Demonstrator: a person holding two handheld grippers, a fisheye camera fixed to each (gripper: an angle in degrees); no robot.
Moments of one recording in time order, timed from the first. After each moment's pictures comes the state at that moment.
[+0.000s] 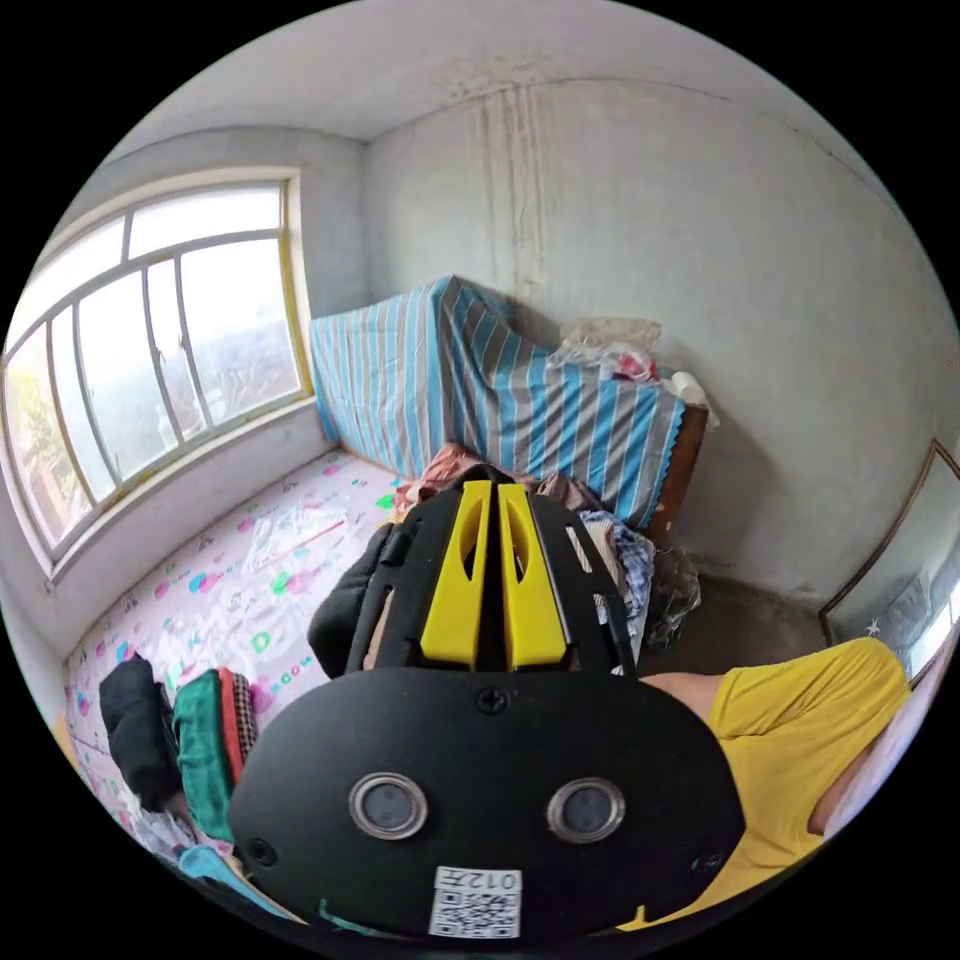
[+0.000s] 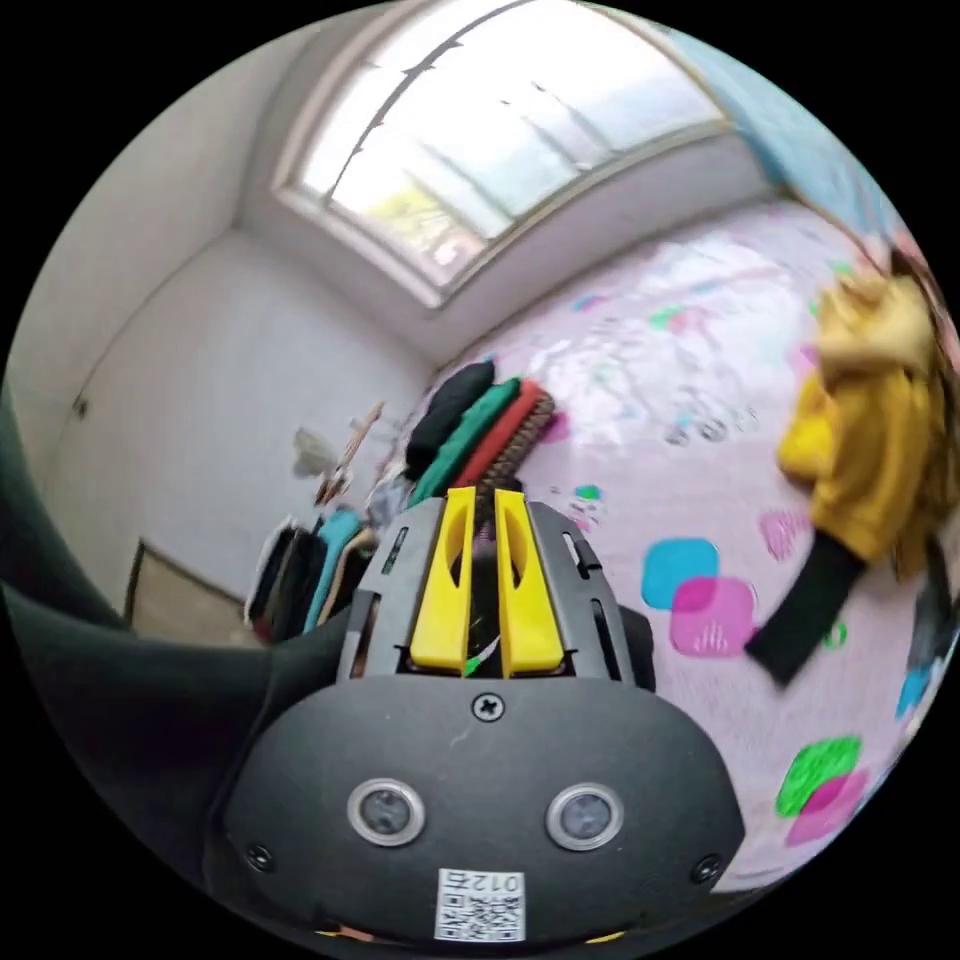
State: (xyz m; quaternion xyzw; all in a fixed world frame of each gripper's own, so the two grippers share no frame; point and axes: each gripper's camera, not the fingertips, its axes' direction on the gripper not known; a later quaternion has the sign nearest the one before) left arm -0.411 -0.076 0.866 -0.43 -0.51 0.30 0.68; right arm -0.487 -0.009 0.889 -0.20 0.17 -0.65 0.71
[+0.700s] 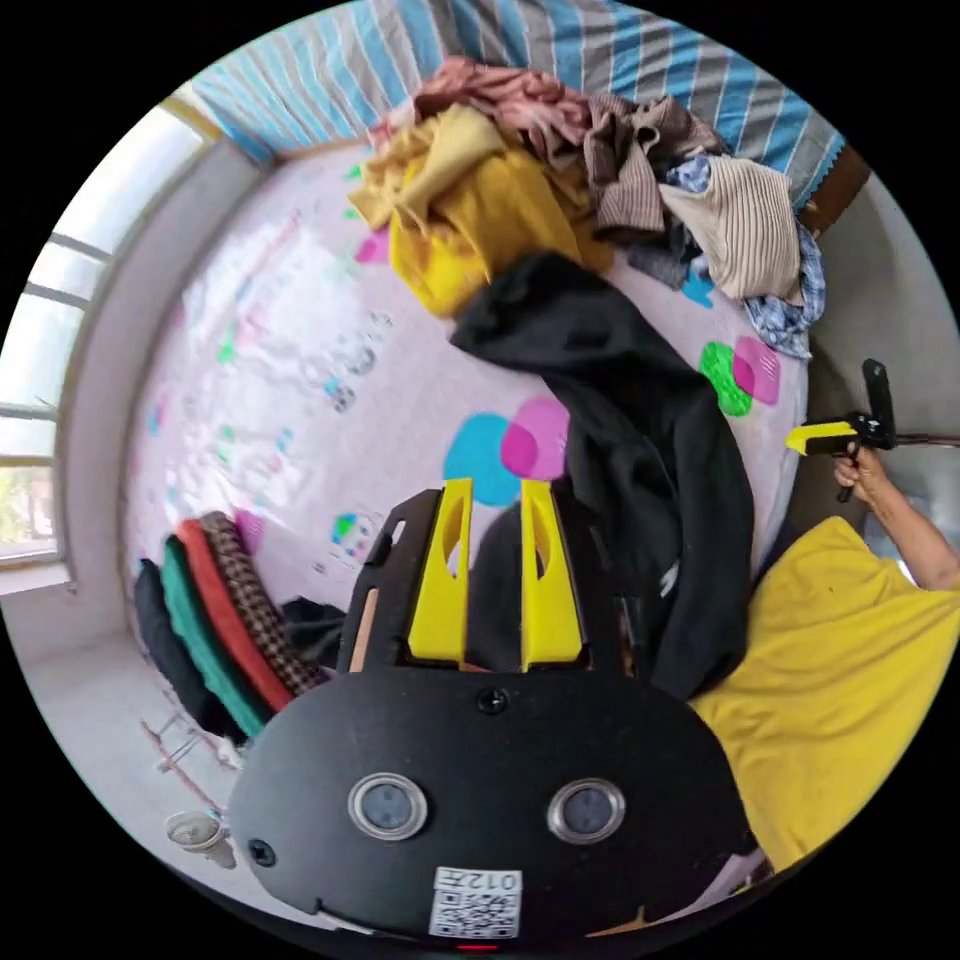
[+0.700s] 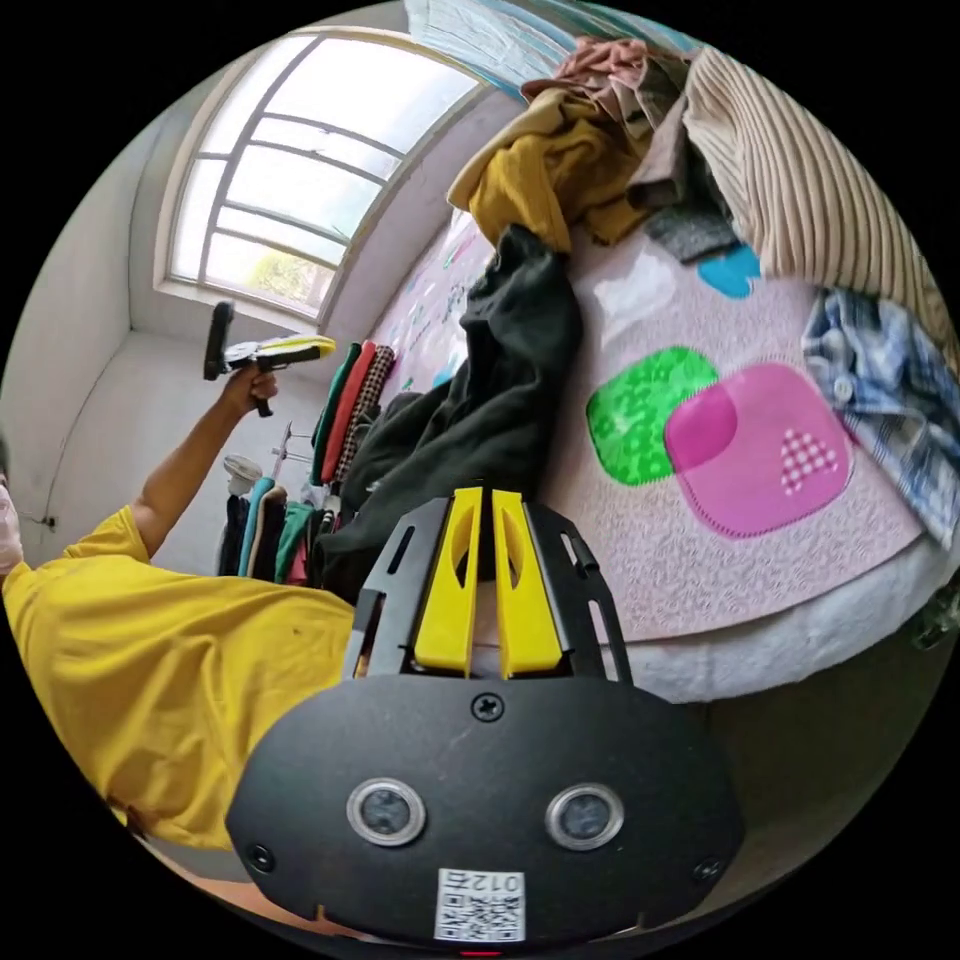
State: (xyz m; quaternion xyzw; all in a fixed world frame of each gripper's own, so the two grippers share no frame) left arm -0.883 -0.028 0.699 -0.72 -0.55 0.06 0.41; right arm -0.271 -0.252 0.612 -0.16 0.23 -0.57 0.77
